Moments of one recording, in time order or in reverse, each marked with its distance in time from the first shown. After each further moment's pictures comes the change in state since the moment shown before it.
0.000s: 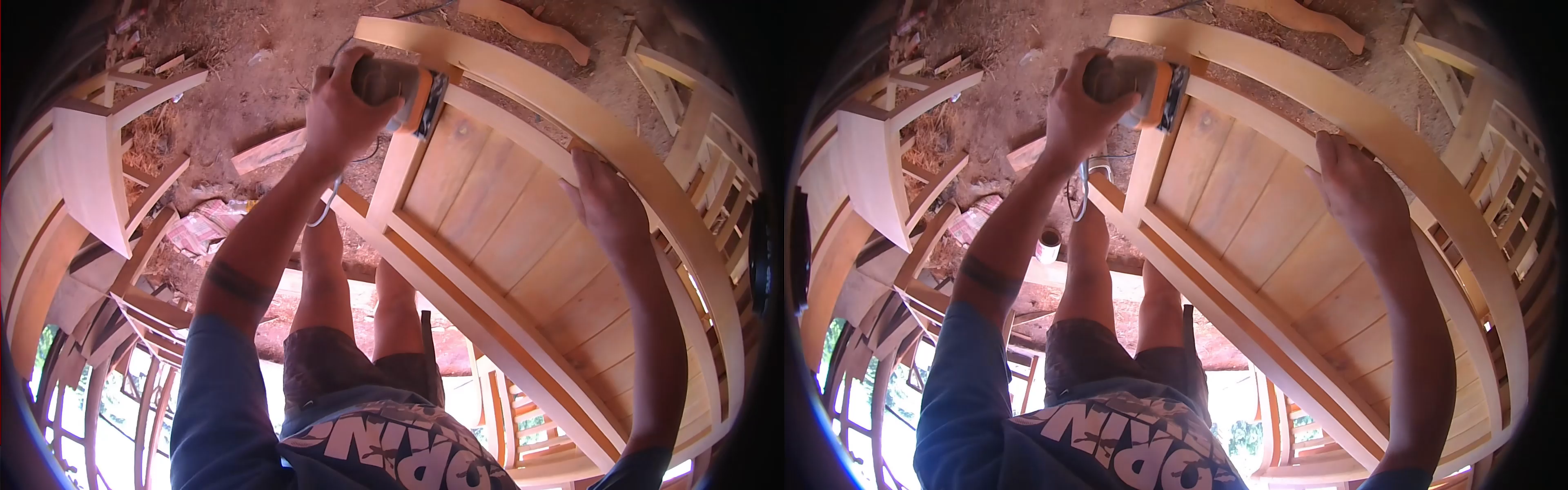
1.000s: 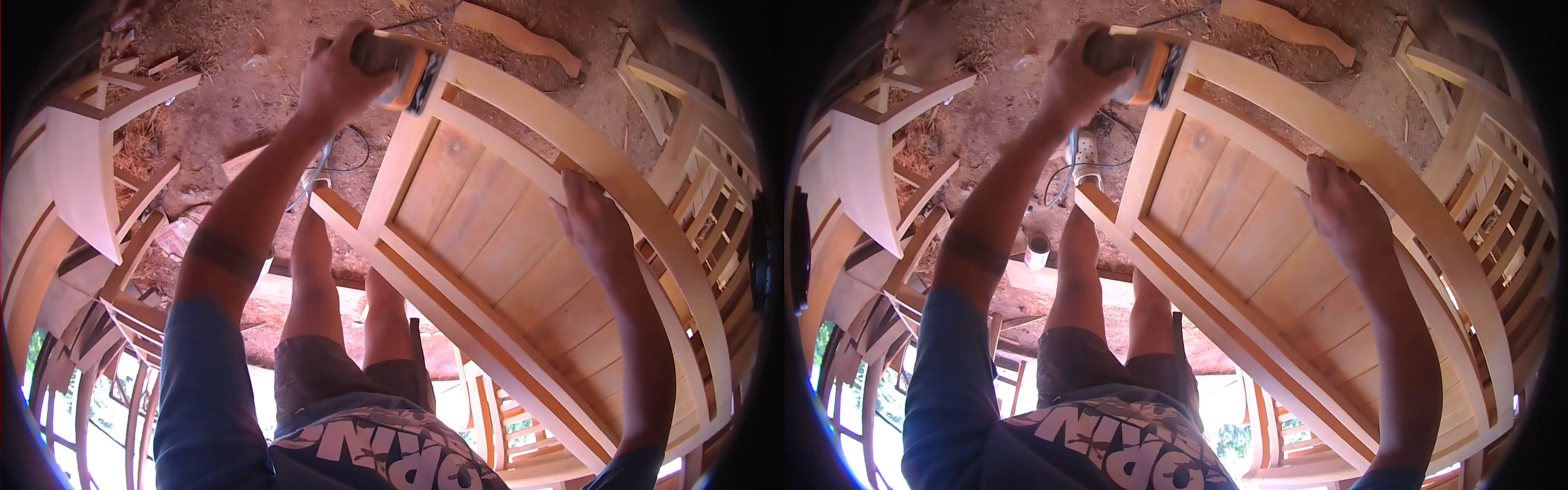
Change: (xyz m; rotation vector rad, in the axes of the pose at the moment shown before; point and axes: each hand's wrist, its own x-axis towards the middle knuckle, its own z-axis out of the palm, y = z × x) left_hand 0.058 -0.016 0.005 0.026 -0.001 0.054; right_hand 0.001 0.000 -0.004 -0.039 0.023 -0.058
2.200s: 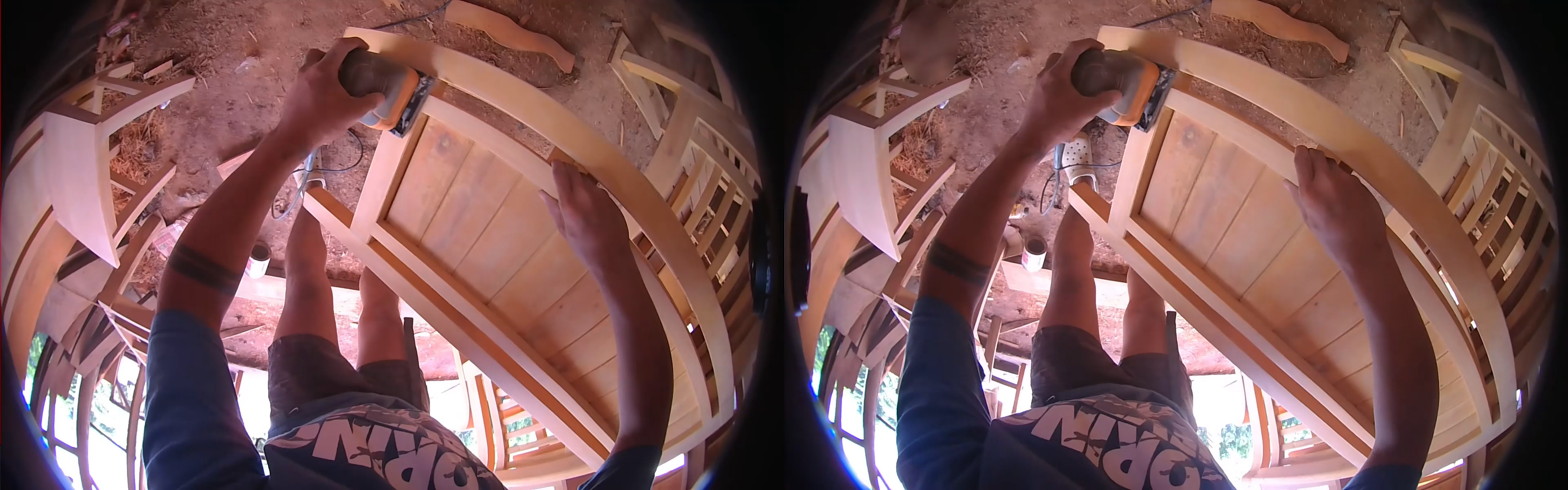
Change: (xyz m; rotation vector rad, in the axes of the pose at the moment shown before) left_hand -0.019 0.013 -0.018 -0.017 -0.183 0.003; right_hand 0.002 -0.005 -0.006 0.013 -0.082 0.059
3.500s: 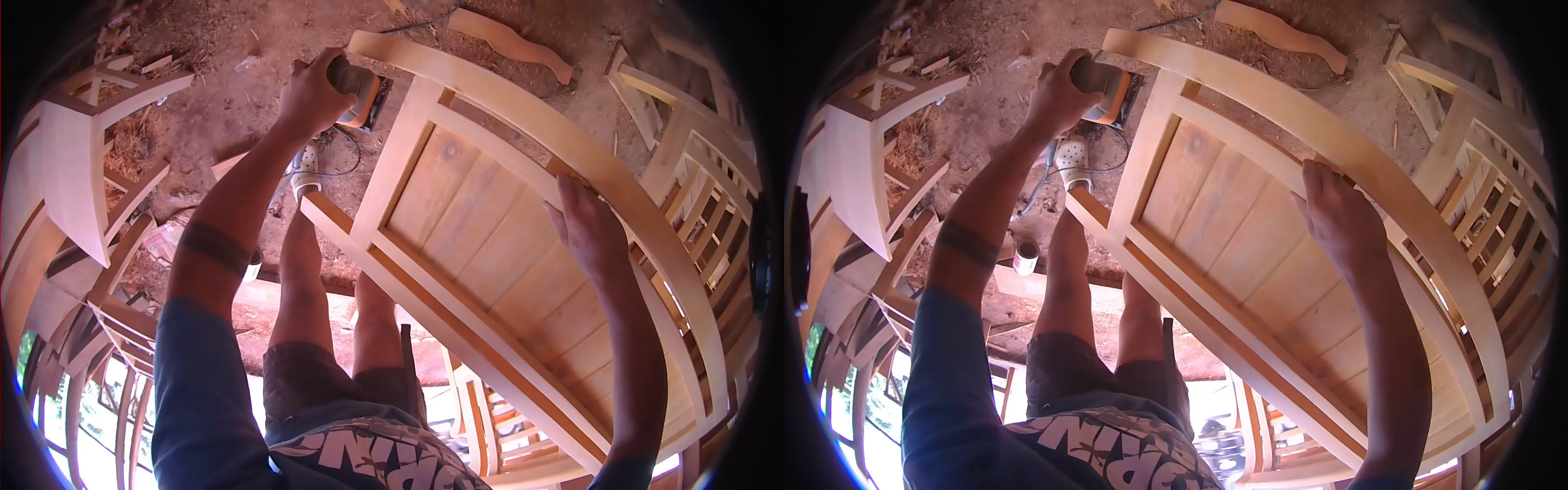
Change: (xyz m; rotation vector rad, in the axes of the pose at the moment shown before) left_hand 0.017 -0.067 0.019 0.137 0.073 -0.117; right_hand 0.003 0.001 0.001 -0.056 0.046 -0.011
